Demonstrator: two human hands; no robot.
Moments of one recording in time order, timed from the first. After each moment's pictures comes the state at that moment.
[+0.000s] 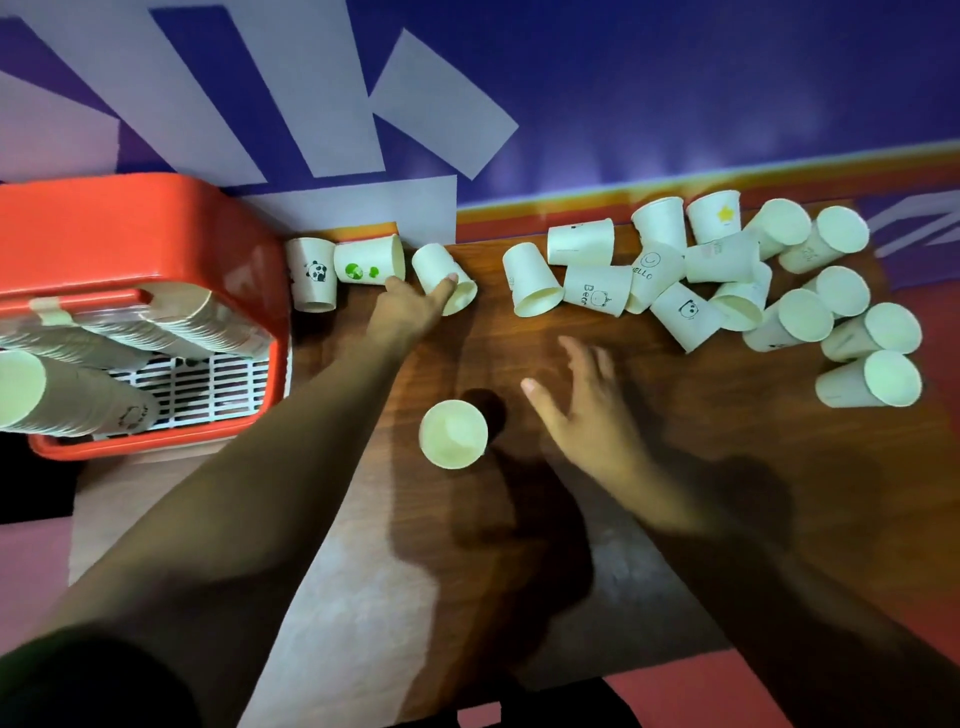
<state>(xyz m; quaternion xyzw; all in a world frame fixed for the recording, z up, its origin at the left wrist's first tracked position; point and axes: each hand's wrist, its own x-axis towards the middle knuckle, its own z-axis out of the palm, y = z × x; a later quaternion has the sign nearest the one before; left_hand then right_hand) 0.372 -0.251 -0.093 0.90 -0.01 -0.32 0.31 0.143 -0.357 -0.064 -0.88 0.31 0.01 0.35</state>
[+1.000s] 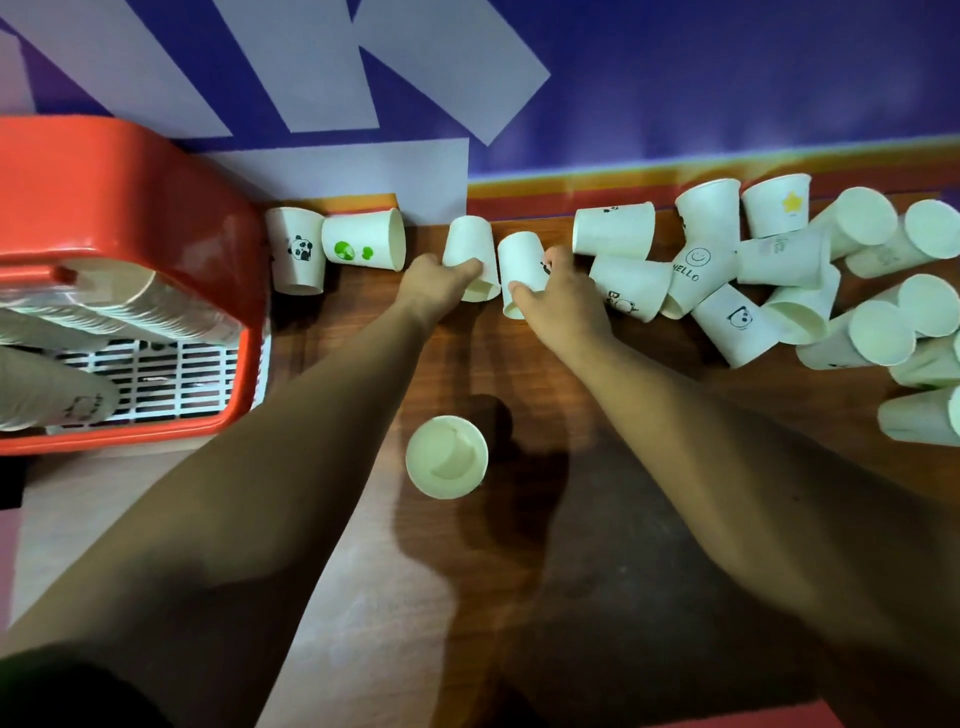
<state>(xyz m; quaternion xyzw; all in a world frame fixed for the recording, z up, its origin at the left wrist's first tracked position) 0.390 -0.297 -0.148 0.83 0.03 -0.35 0.44 0.282 -0.414 -0.123 -0.88 0.36 0.06 0.30</state>
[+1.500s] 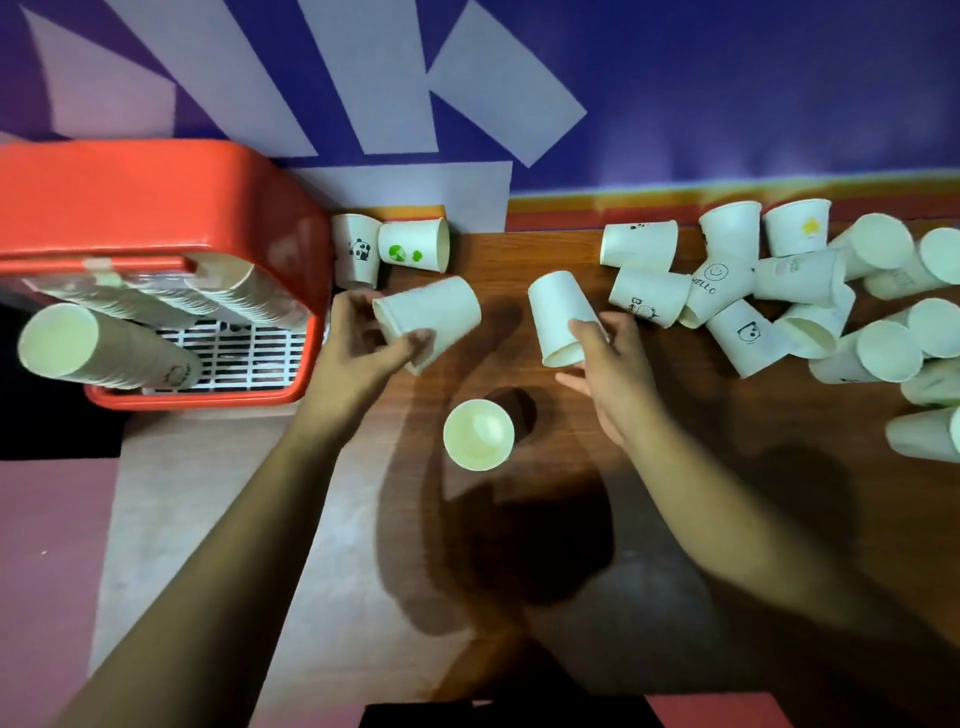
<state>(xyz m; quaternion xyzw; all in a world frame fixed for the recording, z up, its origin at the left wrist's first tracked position) 0.317 -0.146 -0.054 0.73 -0.01 -0.25 0.63 0.210 -0.380 -0.074 -0.60 0.47 -0.01 0.65</state>
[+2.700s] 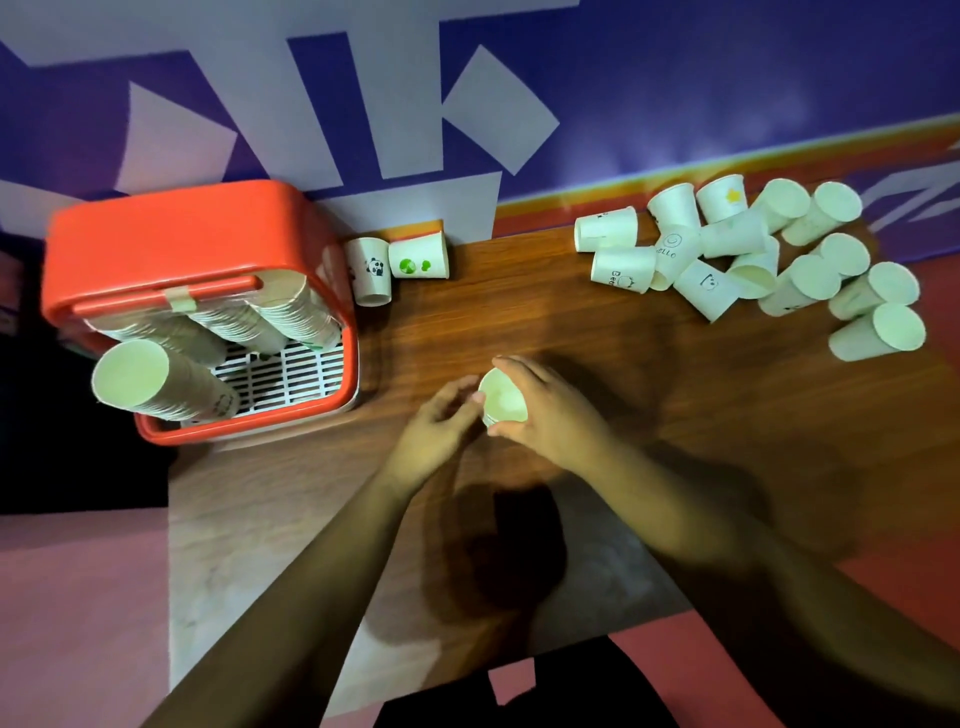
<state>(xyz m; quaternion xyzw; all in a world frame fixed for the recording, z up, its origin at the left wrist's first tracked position) 0.260 -0.095 -0.084 0.73 -0.14 -0.42 0.52 0.167 -0.253 -0.055 -0.93 0.17 0.07 0.31</state>
